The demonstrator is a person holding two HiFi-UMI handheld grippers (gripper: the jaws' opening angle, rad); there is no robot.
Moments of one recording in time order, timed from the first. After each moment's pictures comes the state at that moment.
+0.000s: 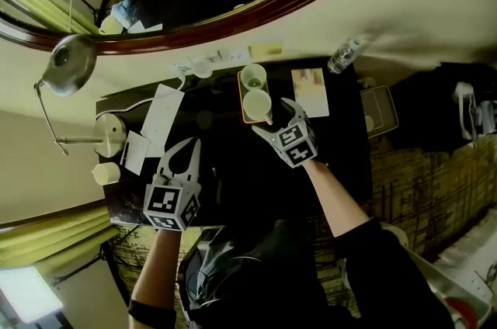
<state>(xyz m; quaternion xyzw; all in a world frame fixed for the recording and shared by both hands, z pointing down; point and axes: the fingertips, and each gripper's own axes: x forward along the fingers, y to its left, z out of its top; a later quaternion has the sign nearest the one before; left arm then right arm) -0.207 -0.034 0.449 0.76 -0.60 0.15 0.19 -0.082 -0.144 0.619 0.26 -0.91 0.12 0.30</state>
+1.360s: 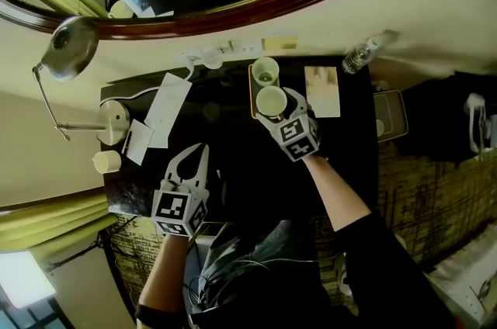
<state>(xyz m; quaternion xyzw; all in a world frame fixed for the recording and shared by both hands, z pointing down) -0.212 -0.007 0.491 0.74 -0.62 0.16 0.20 -0.107 -0.163 0.624 0.25 -0.92 0.06 0.29</state>
